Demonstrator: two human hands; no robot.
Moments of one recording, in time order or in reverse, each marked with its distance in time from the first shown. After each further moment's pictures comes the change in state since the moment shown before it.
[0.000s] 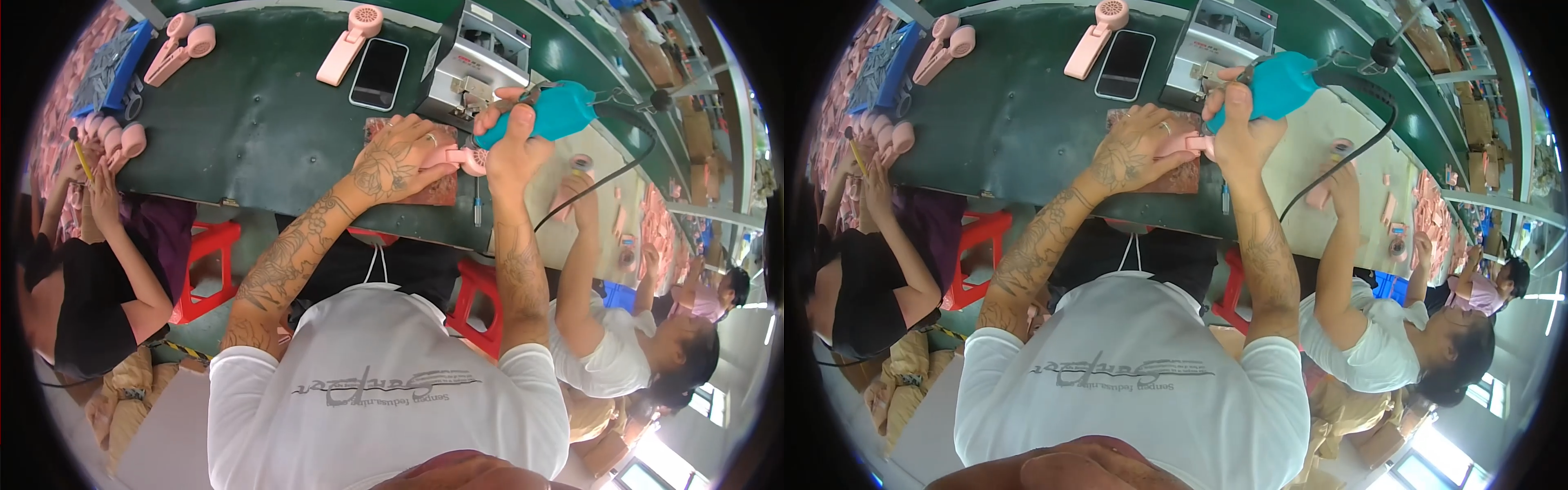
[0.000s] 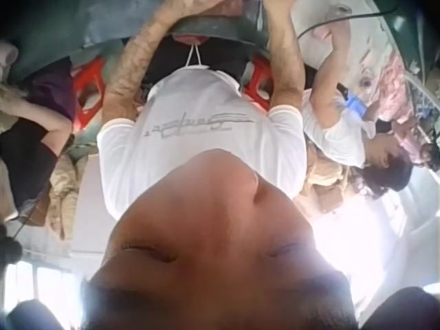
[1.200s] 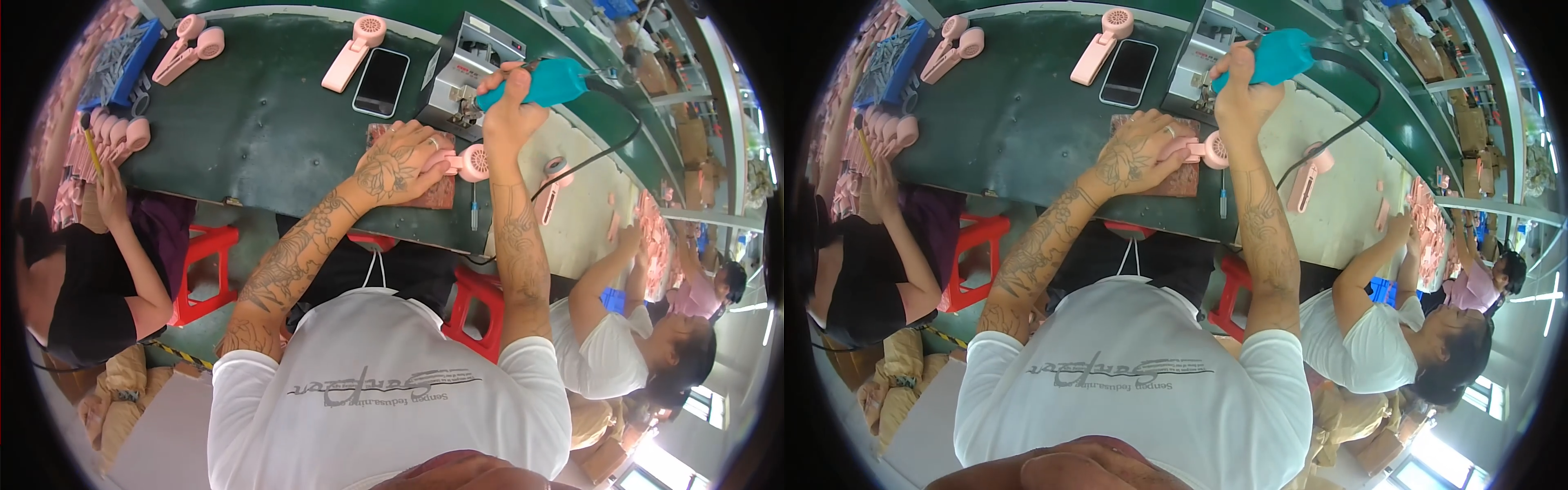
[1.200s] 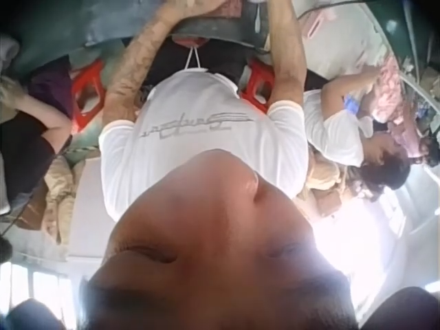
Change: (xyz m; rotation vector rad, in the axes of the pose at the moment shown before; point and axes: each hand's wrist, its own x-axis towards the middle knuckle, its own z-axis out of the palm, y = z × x) left_hand -0.005 -0.003 0.004 -0.022 -0.044 -0.017; right_hand 0.049 0.027 0.012 -0.049 0.077 -0.185
